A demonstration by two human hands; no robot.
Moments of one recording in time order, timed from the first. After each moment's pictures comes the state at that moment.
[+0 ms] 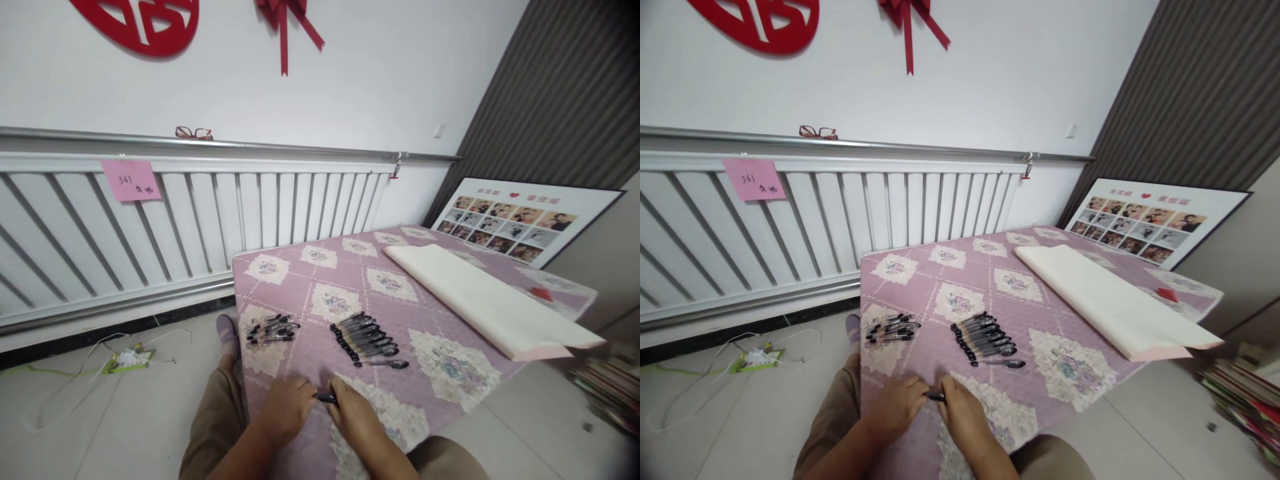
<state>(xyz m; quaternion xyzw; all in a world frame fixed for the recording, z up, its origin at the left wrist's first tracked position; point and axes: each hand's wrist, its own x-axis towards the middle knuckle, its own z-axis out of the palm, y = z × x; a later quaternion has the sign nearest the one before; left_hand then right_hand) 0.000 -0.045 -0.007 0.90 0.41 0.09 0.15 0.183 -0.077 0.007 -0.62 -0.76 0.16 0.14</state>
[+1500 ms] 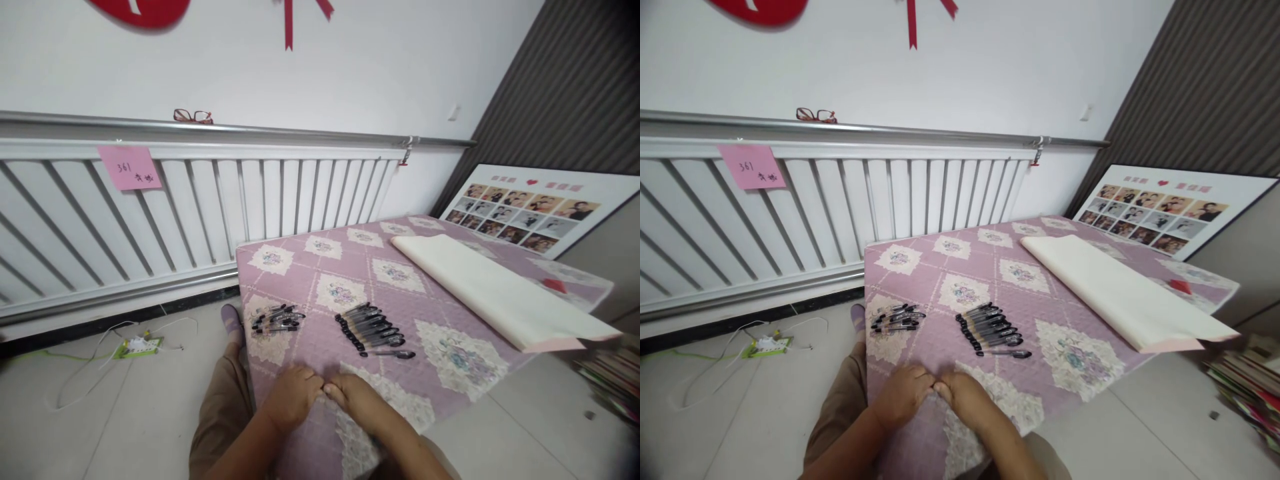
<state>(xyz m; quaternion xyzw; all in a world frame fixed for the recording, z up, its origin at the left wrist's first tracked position) -0.002 -0.044 -0.008 0.91 0.37 0.11 0.12 0.182 -0.064 0.023 -0.53 -0.80 0.26 0.12</state>
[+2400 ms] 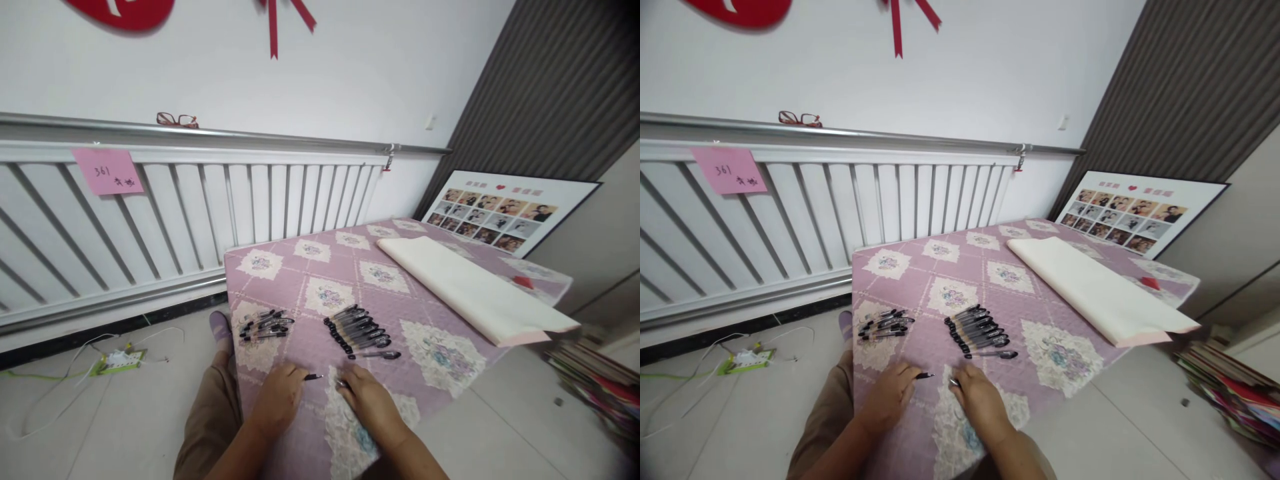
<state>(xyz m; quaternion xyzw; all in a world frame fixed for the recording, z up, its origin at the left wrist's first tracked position) -0.003 -0.043 -0.008 0.85 0.44 0.22 0.19 0.232 -0.071 0.001 -0.61 -0.76 0.12 0.19</state>
